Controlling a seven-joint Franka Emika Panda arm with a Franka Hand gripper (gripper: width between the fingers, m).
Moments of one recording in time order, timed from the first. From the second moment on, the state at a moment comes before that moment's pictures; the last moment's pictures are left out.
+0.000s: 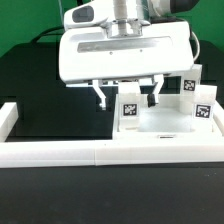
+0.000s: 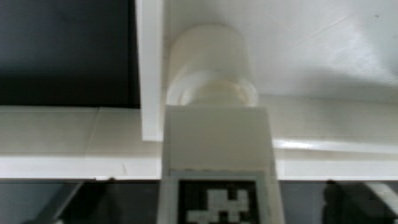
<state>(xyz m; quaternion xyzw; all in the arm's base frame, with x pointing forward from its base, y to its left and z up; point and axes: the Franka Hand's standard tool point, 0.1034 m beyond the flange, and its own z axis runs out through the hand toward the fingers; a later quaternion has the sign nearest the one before) 0.610 -0.002 0.062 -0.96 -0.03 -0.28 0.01</state>
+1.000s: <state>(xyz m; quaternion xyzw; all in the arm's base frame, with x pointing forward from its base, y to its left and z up) 0.626 0.001 0.087 -0.97 -0.04 -0.23 0.04</state>
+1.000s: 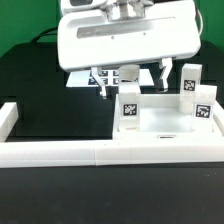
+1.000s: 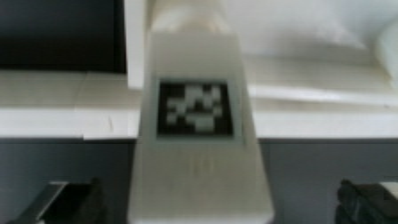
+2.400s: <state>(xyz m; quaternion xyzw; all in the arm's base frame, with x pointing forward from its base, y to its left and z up) 0.633 -0.002 0.084 -1.00 0.02 0.01 0.07</state>
